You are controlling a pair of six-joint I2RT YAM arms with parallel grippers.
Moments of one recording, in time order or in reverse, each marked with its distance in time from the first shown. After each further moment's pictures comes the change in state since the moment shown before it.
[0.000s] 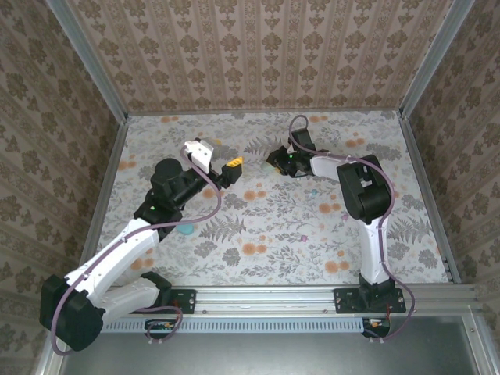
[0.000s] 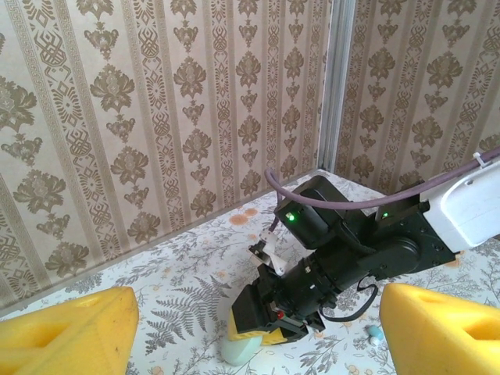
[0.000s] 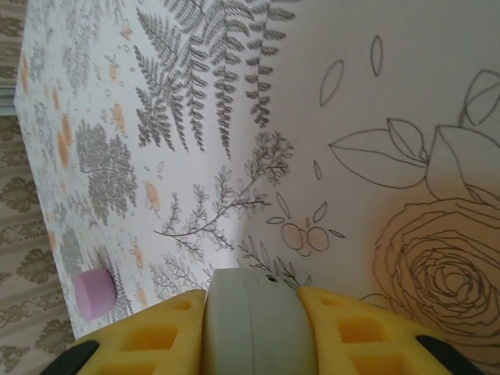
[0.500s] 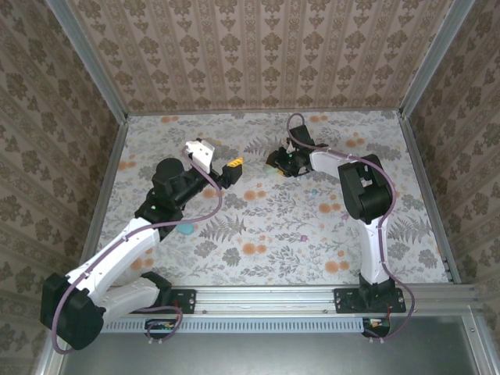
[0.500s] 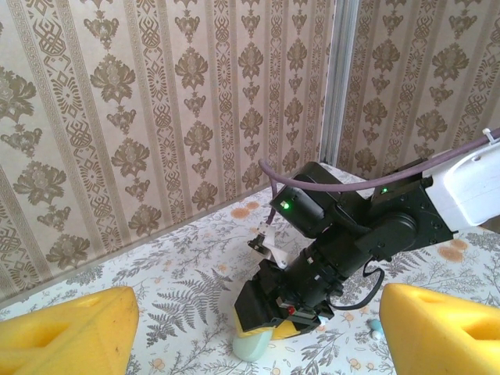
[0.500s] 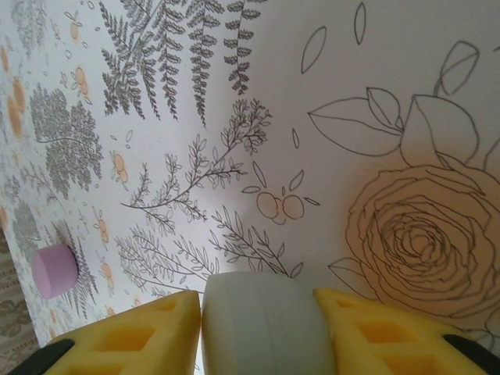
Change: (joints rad) left arm 0.000 0.009 0.000 -0.009 -0.003 0.000; right arm 0.000 0.000 0.086 -0.214 0.015 -0.119
